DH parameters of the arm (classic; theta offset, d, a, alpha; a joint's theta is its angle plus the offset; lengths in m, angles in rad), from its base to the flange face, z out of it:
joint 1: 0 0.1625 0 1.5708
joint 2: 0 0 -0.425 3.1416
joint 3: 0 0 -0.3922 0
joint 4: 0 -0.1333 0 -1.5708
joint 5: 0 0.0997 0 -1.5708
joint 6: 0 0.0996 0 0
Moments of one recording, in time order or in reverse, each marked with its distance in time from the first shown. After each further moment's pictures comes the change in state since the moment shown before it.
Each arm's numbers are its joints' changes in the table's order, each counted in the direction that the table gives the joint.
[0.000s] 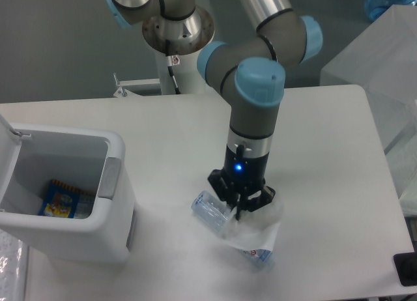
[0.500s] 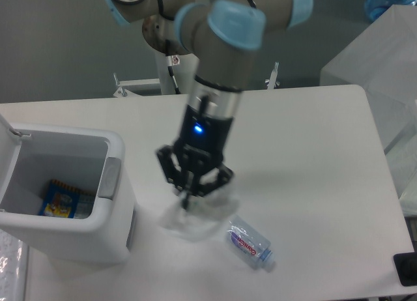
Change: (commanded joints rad) arm -0.115 0.121 -0.017 -0.002 -0.105 -0.153
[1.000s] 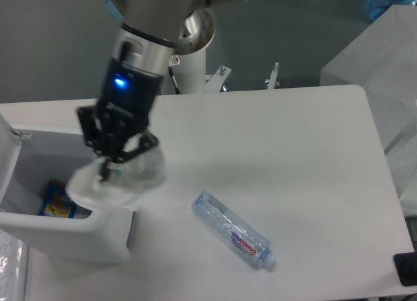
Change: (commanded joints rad) arm -0.149 0.069 0.021 0.002 0.006 -0.068
